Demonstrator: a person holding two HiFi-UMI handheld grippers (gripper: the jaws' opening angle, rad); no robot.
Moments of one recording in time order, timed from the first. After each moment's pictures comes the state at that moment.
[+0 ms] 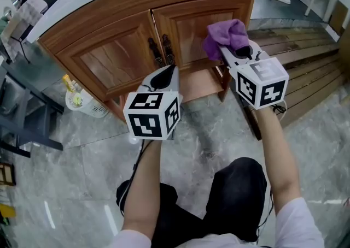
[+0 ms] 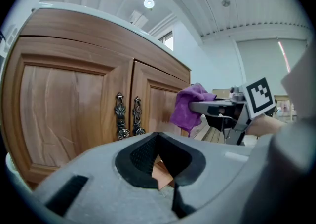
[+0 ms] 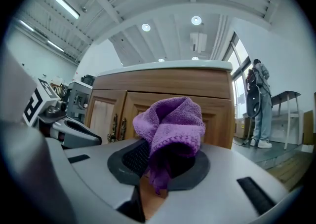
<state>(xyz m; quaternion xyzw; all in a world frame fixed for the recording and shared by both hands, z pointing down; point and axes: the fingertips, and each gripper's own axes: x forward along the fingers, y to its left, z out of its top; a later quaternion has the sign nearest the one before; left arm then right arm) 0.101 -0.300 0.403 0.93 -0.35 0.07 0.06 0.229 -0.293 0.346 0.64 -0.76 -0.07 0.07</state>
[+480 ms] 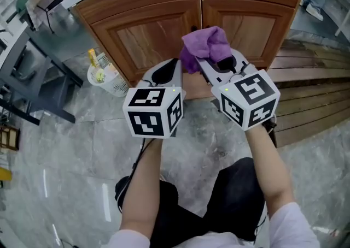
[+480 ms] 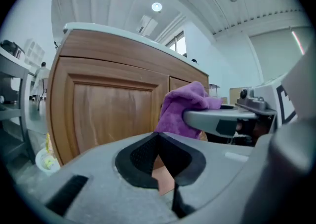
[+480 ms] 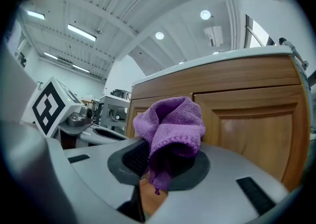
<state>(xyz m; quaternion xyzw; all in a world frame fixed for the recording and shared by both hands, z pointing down) 0.010 -0.307 0.389 0.89 -0.44 0.06 0.06 0.059 -0.293 0.348 0.49 -0.87 -0.06 0.03</state>
